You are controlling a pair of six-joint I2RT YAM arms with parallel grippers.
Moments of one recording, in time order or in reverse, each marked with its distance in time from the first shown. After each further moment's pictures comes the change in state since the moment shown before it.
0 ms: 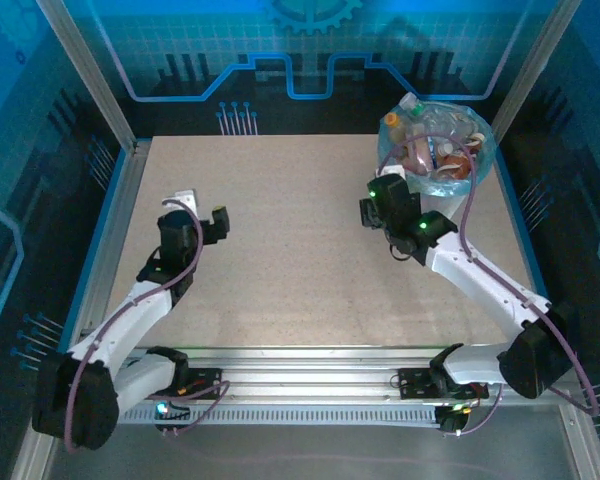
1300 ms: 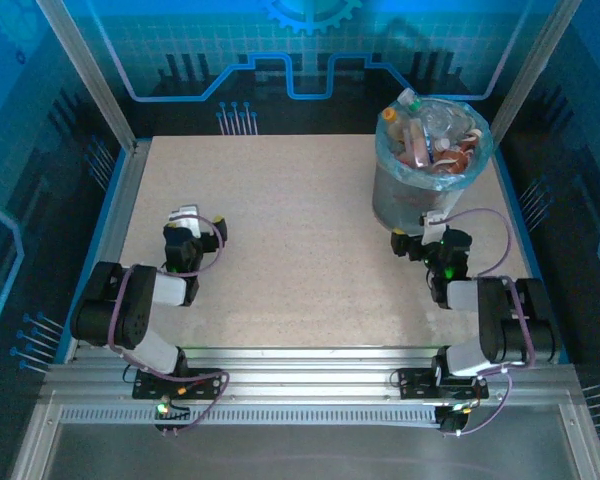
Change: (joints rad) left arm 0.150 0.504 -0.197 0.798 0.191 0.111; right arm -0.574 0.182 -0.788 1.348 -0.731 -0.245
